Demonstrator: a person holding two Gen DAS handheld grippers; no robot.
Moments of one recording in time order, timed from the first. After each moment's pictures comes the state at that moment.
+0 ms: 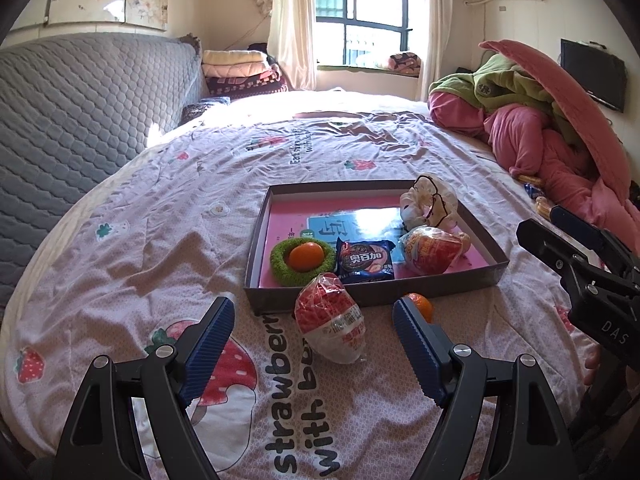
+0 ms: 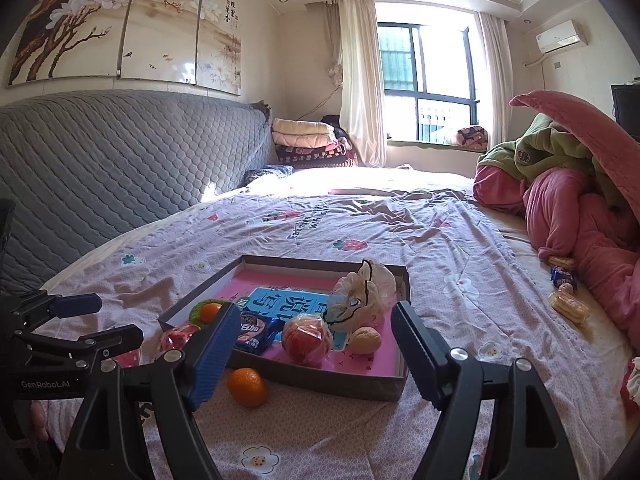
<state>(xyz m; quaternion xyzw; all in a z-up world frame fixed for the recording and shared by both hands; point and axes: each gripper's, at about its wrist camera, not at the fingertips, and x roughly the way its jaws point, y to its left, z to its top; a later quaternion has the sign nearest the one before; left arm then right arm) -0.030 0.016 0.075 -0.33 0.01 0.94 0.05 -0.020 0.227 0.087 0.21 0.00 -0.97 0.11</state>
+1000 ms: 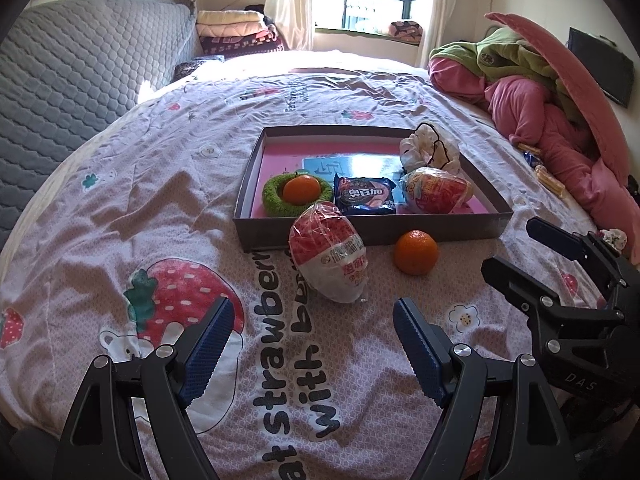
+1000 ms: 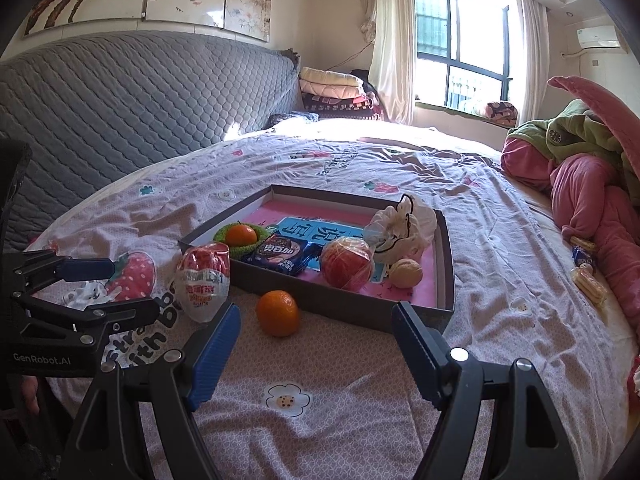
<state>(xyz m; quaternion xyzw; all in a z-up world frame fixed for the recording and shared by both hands) -0.027 0.011 0.038 -0.40 0.00 0.91 0.06 -0.014 0.192 0.045 0.30 0.06 -0.94 0.15</state>
